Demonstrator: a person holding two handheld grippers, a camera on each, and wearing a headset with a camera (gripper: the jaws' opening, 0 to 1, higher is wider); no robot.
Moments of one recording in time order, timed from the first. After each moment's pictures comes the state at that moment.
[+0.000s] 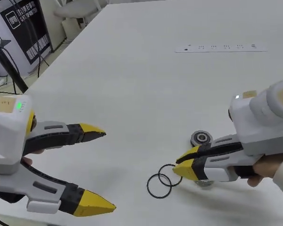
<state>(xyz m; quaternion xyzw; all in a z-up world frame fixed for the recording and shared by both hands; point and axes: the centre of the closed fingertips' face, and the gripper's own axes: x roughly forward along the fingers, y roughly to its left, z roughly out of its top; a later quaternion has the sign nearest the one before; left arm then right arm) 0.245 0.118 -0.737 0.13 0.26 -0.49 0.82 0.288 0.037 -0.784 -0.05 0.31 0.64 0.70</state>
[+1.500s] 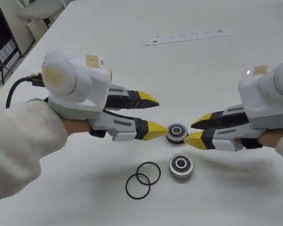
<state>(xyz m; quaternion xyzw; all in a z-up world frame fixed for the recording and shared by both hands) 0.362 0.003 -0.752 0.18 0.20 -0.55 0.79 0.354 -0.019 -0.795 -0.09 0.27 0.55 0.78</state>
